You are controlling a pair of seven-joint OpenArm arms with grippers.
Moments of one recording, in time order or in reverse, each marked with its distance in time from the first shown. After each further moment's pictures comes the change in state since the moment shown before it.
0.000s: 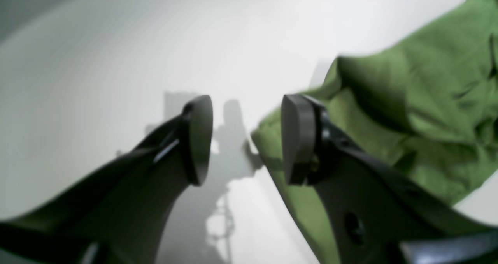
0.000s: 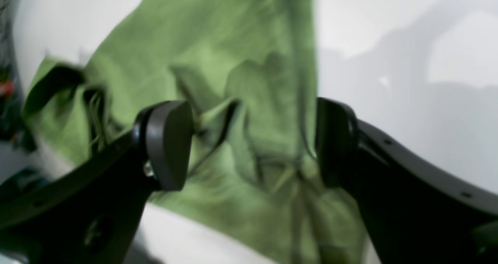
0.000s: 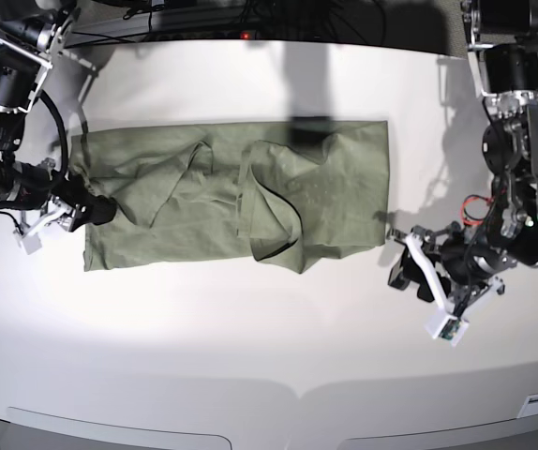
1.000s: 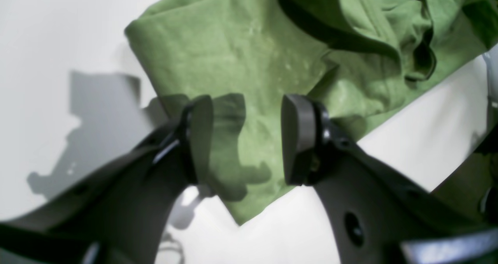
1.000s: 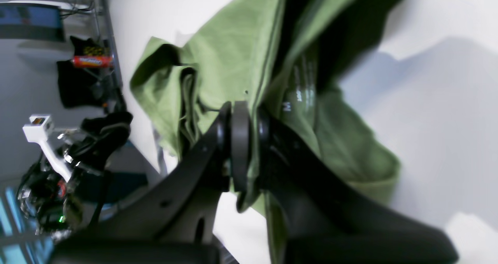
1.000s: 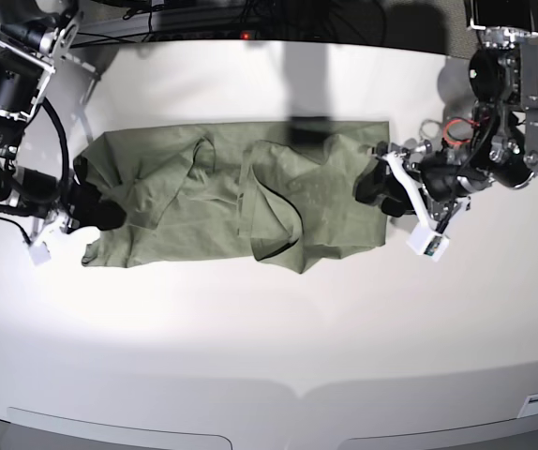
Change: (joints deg) left arm 14.4 0.2 0.0 0.0 -12.5 -1.2 -3.0; right arm 1.9 -1.4 0.0 0.0 17.7 0.0 -8.8
